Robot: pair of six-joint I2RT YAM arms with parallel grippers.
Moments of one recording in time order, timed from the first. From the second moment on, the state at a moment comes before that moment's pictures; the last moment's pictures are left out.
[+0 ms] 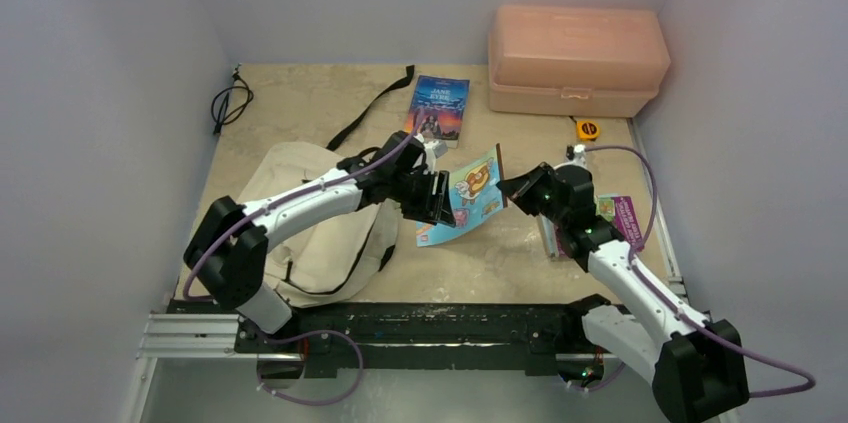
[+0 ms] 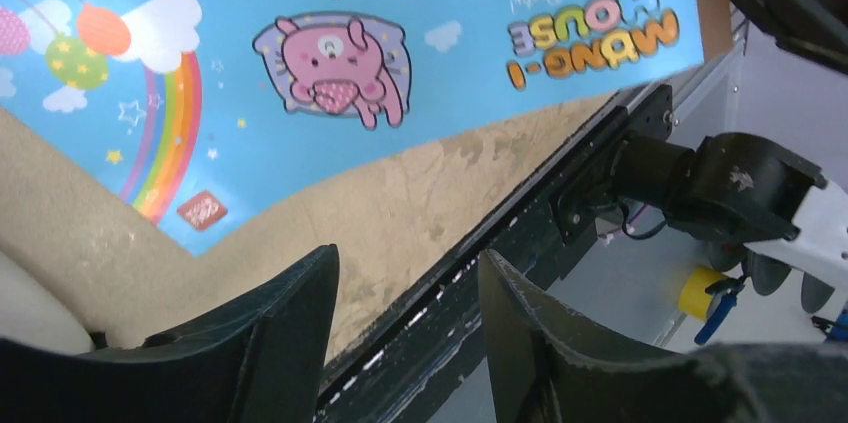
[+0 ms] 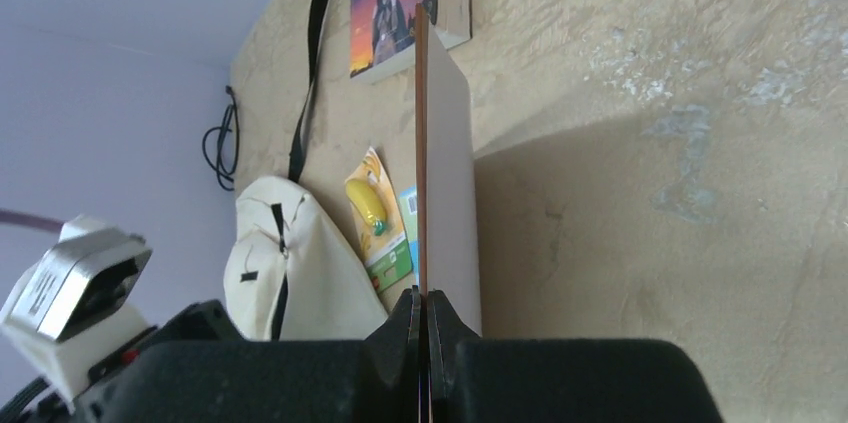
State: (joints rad) left arm -0.76 1.55 1.12 -0.43 0.41 -0.62; right arm 0.32 0.95 0.50 0.02 -0.09 1.02
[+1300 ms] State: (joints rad) left arm -0.78 1.72 1.08 -0.44 0.26 -0.50; right arm 0.12 1.55 0.61 -0.02 -0.68 0.46
